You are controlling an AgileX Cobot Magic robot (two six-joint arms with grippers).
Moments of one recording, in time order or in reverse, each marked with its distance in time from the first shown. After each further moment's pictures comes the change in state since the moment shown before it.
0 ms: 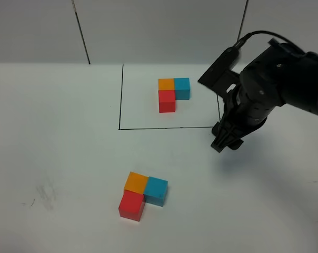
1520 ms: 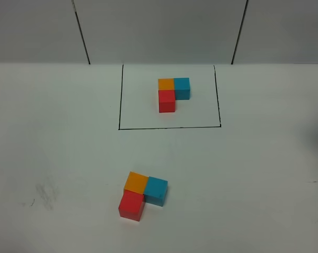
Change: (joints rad) left arm 0.000 0.000 0.000 0.000 0.000 -0.001; right arm -0.454 -0.175 0.001 -0.135 0.120 0.552
